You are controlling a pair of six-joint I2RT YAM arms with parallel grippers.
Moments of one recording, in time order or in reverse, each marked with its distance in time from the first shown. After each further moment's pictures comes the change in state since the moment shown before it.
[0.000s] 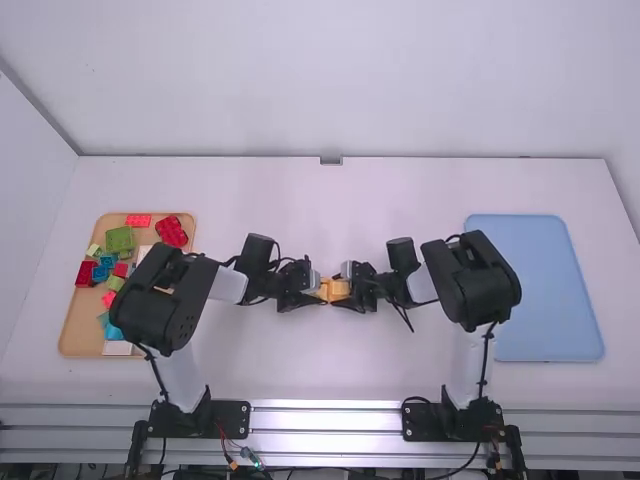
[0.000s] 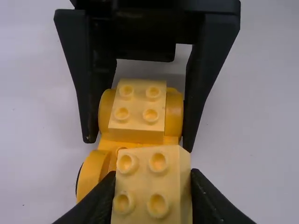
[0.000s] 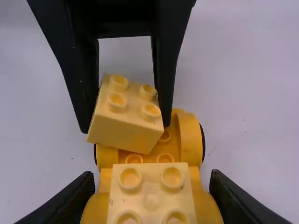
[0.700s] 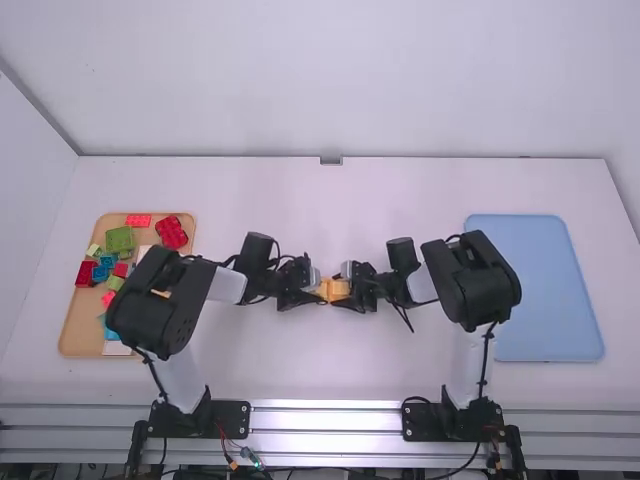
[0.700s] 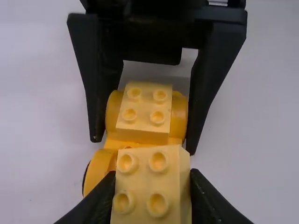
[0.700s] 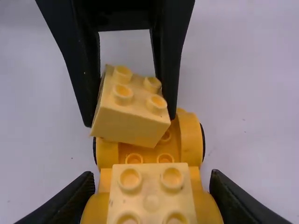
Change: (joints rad) left arm 0.000 -0.029 -0.001 -0.007 -0.013 -0.047; right arm -0.001 0.000 0.002 -0.005 0.000 0.000
